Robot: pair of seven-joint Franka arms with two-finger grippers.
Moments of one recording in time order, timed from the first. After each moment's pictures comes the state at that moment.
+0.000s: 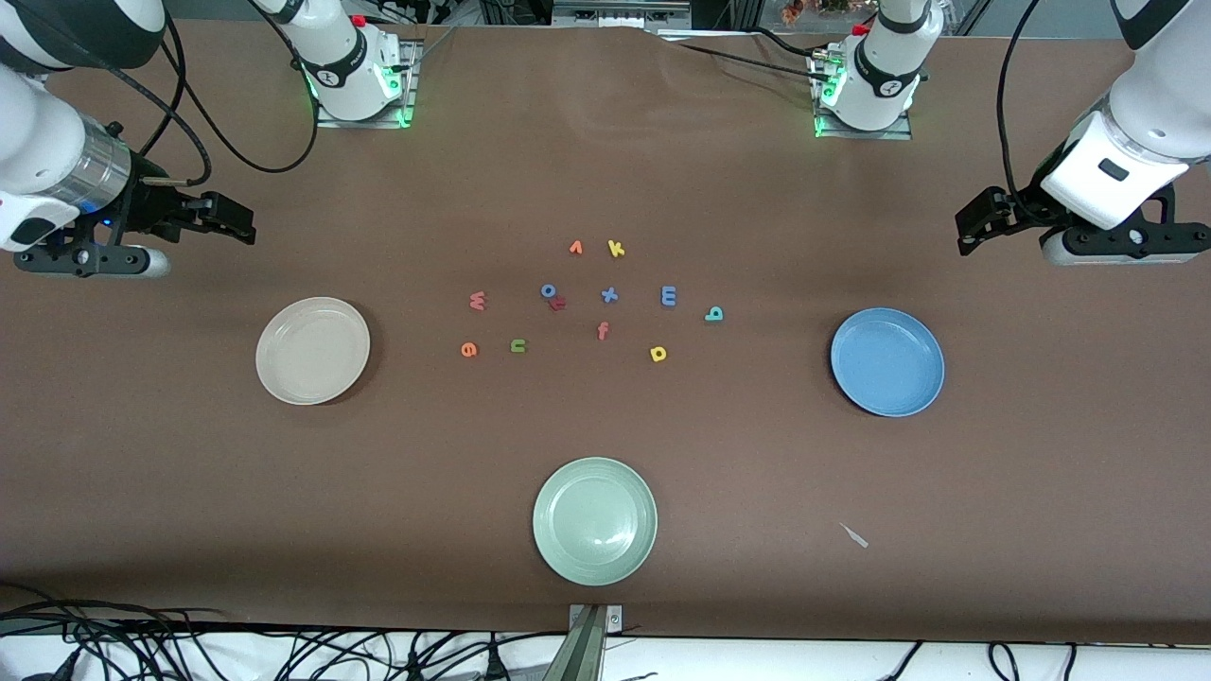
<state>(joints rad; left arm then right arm) 0.02 -0.03 -0.15 -1.70 0.02 1.68 -0.16 0.13 0.04 -0.02 -1.68 0.03 1.59 0.12</state>
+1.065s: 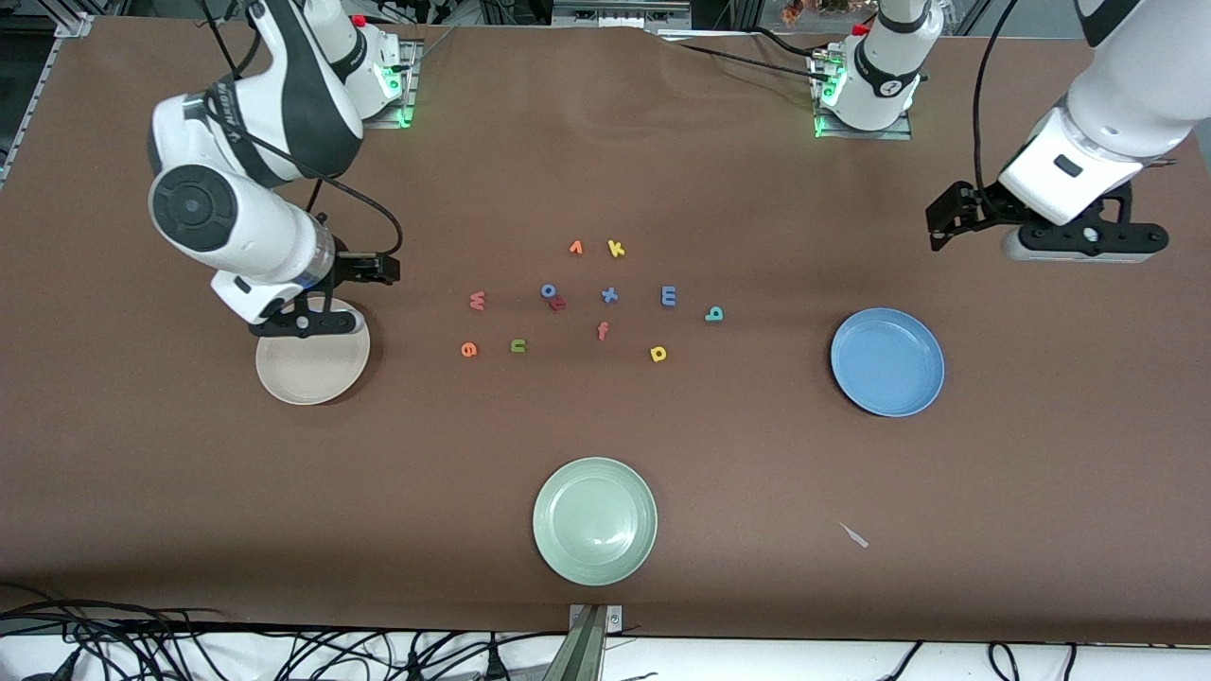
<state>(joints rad) 0.00 -0.01 -0.20 -1.70 0.02 1.67 -0.16 0.33 0.23 -0.01 -1.79 0.03 1.80 0.25</state>
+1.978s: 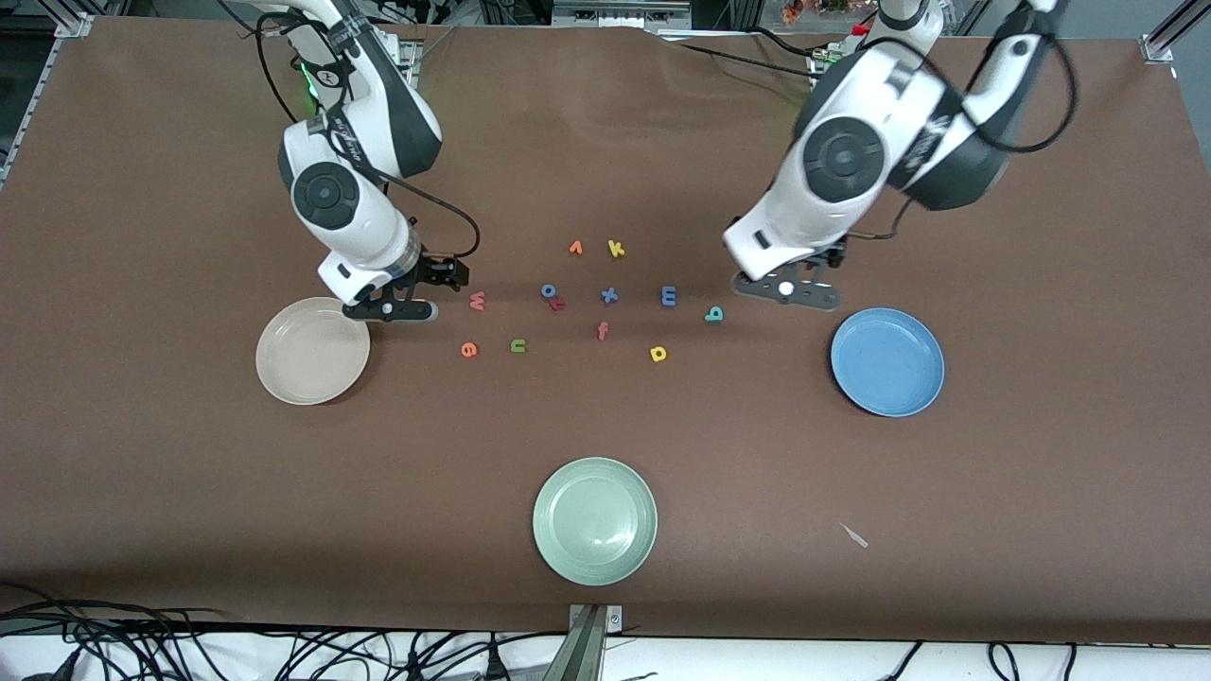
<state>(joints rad) -0.22 0.29 -0.35 -1.71 0.05 1.75 -0.40 0.33 0.23 0.13 -2.14 0.03 2.29 0.44</state>
